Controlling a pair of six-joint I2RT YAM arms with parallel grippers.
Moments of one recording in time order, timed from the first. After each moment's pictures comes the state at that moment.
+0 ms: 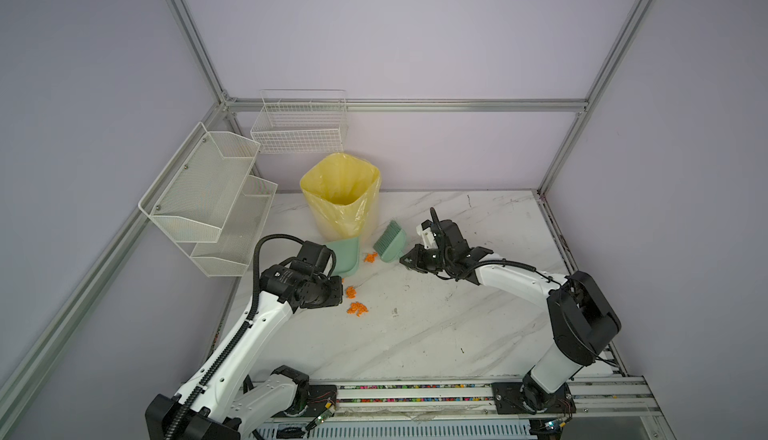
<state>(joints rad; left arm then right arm) -0.35 1.06 1.02 -1.10 0.03 -0.46 0.66 1.69 1.10 -0.08 -0.40 0.84</state>
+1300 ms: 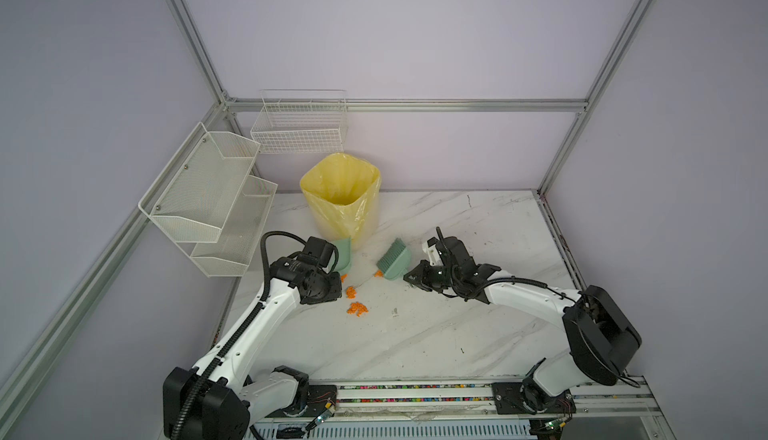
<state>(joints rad) -0.31 1.16 1.00 -1.05 -0.03 -0.47 0.71 1.50 0.89 -0.07 -0.40 0.97</state>
